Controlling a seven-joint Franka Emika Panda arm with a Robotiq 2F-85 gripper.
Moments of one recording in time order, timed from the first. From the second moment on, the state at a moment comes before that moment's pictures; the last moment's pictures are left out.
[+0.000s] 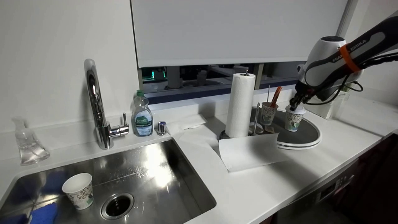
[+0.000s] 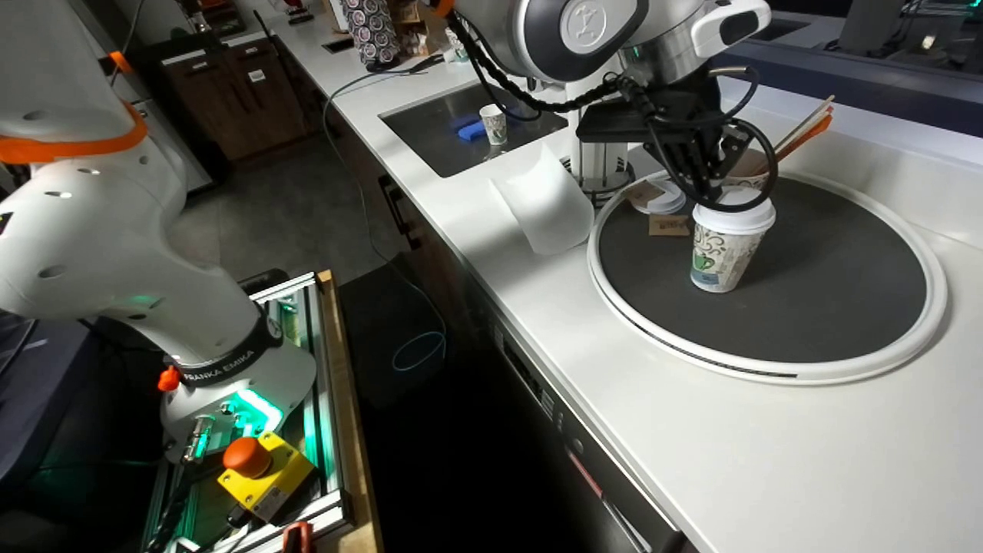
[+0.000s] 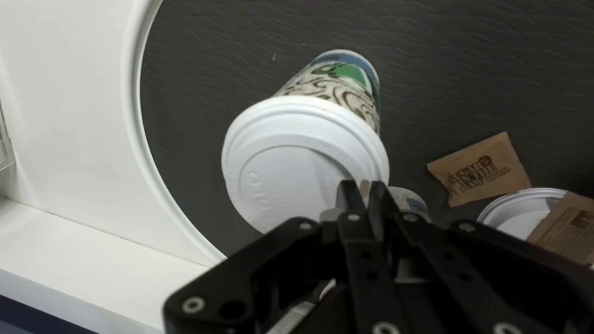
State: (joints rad) arm -0.14 0.24 -0.10 -2.08 -0.23 2.70 -0.34
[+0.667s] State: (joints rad) arm -0.14 0.24 -0.09 -2.07 -0.19 2.65 -0.34
